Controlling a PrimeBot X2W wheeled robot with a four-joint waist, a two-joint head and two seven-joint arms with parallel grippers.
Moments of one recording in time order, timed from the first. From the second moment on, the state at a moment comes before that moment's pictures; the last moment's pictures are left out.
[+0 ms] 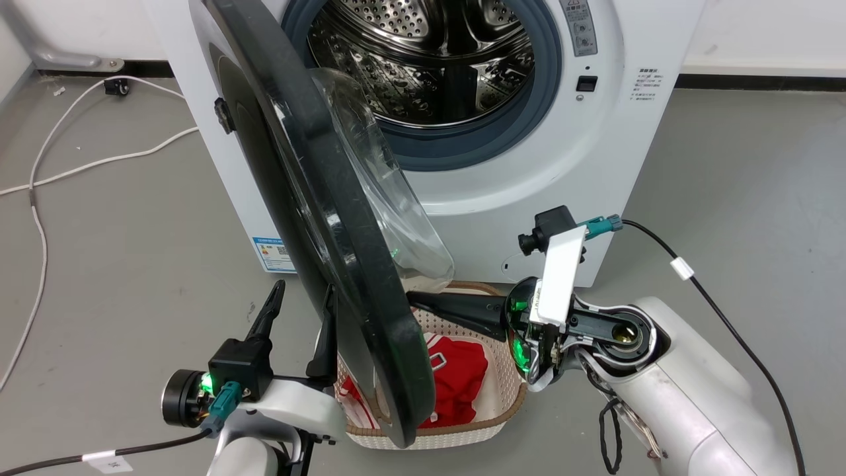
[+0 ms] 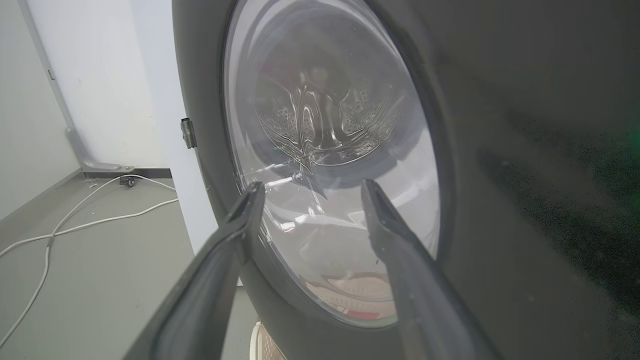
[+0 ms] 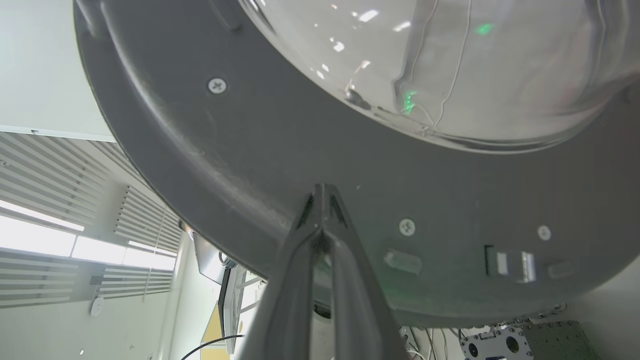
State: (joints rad) left arm -0.15 0.05 -0.12 0.25 -0.13 -0.06 -0.26; right arm -0.65 -0.12 0.63 0.54 1.84 0.13 0.72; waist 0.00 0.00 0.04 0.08
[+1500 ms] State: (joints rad) left arm -0.13 0.05 -0.08 0.25 -0.12 -0.05 -0.26; right arm -0.12 -0.30 0.07 0.32 0.96 0.13 -0.26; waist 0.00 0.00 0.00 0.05
